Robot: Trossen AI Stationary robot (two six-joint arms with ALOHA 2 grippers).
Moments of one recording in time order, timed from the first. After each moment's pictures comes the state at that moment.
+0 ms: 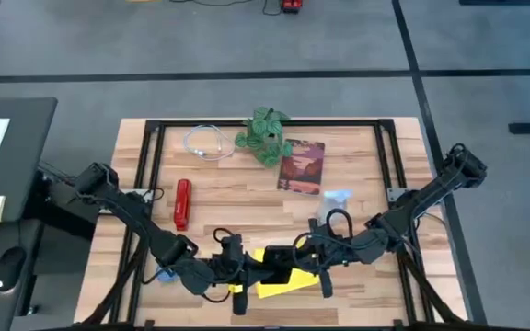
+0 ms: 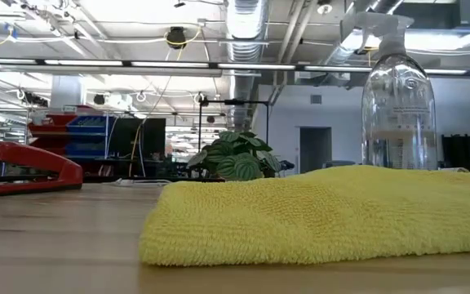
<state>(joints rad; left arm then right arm) -0.64 1.65 1.25 0.17 -0.71 -0.63 0.61 1.46 1.11 0.24 0.47 0.52</state>
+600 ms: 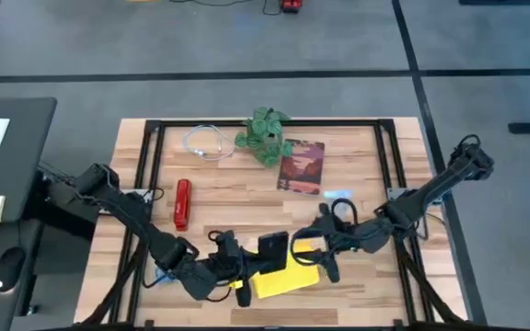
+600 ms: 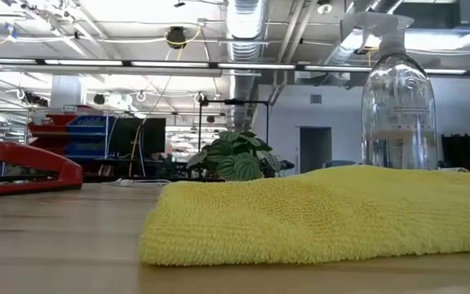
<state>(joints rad) -0.68 1.66 1.25 0.04 -0.89 -0.77 0.58 1.30 1.11 -0.15 0.46 0.47</state>
